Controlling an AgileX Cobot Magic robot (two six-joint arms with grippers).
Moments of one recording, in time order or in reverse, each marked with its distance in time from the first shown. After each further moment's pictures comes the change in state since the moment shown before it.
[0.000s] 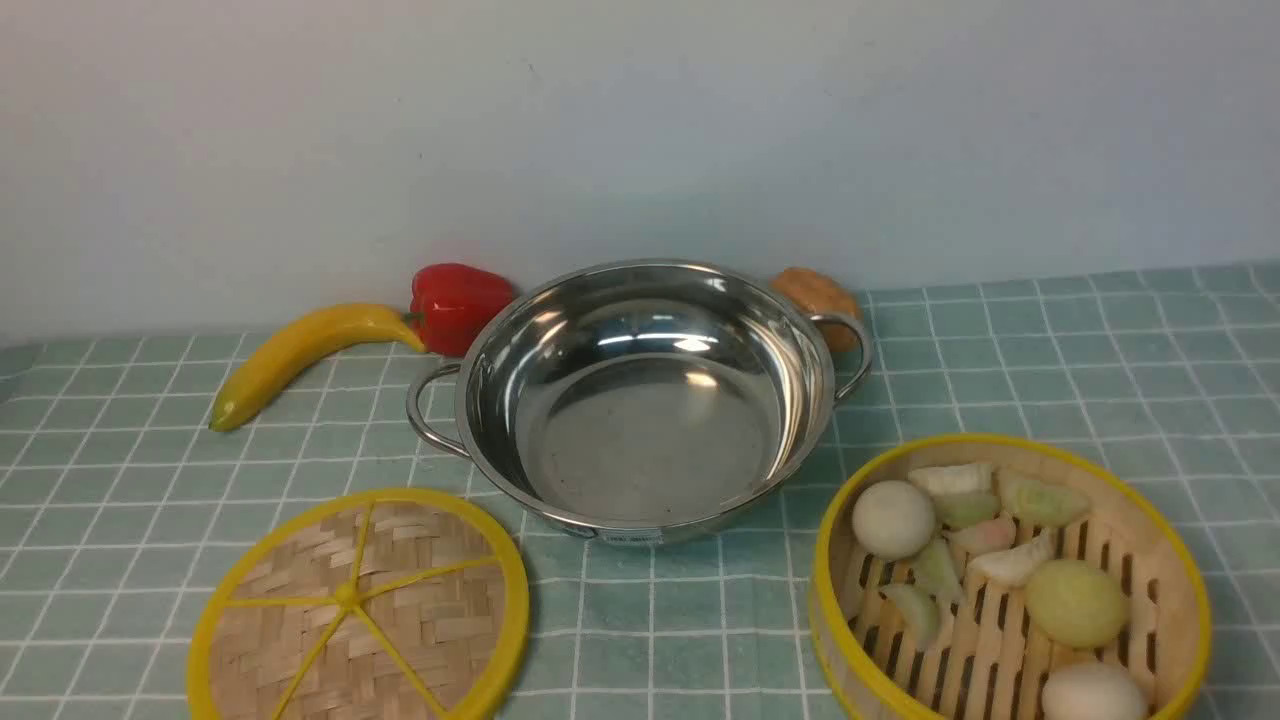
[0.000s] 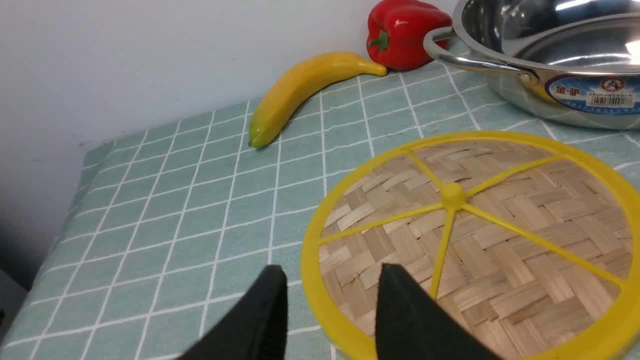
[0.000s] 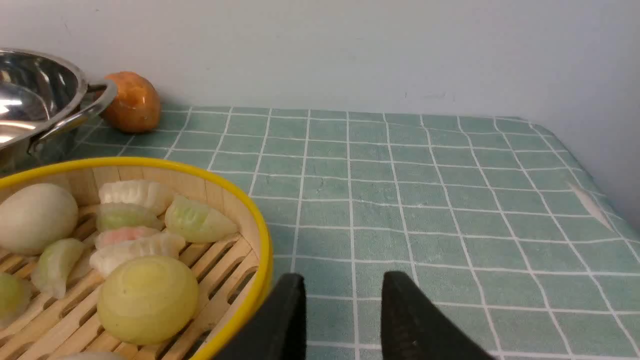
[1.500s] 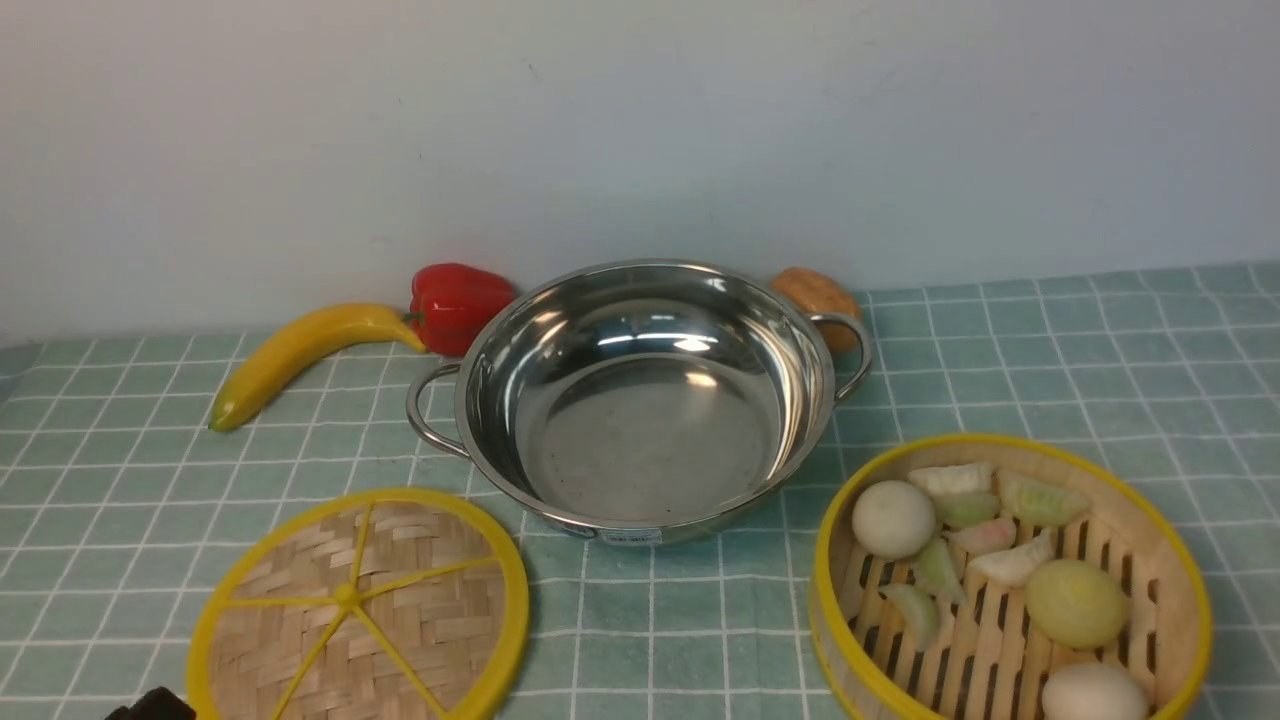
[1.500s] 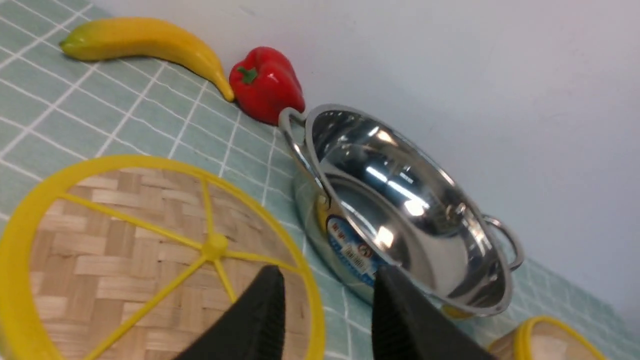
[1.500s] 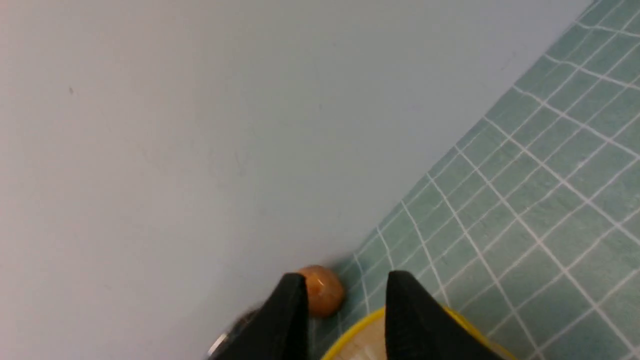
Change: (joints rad) right arm 0.000 0.000 0.000 0.640 -0.207 0.288; left arm 0.004 -0.002 0.000 -0.731 -0.063 -0.201
